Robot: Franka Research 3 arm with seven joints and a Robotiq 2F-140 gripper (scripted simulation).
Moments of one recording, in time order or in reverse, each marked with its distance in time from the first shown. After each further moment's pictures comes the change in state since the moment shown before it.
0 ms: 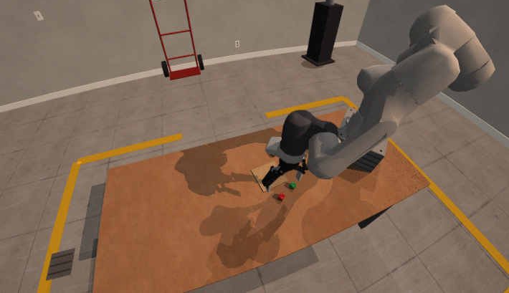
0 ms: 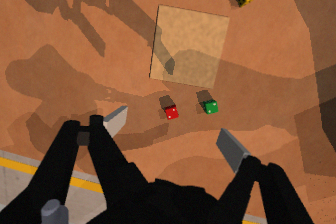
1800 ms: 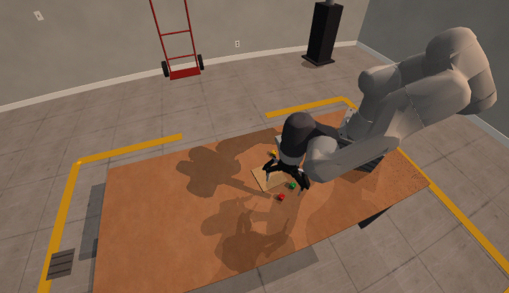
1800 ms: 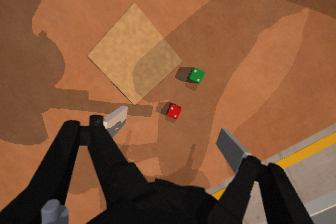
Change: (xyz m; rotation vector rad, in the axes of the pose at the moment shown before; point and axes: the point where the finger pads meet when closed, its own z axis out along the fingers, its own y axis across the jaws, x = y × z) arm -0.003 0.000 0.008 -0.004 -0.010 0.887
